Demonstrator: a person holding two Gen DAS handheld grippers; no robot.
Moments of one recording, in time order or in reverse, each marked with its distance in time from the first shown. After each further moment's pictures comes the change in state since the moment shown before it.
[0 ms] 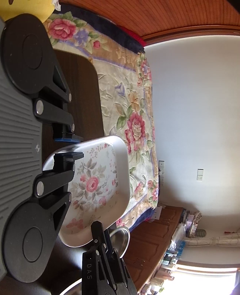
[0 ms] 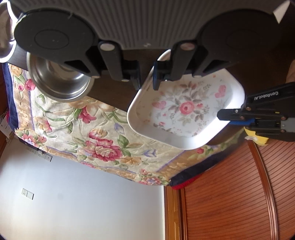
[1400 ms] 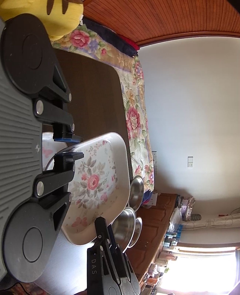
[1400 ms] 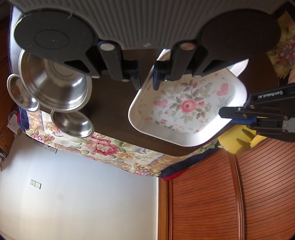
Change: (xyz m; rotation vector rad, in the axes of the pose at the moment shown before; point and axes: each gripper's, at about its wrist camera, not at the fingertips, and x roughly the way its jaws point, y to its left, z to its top) left arm -0.153 -0.066 -0.101 0.041 -0.068 -0.014; right arm -0.124 0.057 -0.107 -0.020 -0.089 -0.003
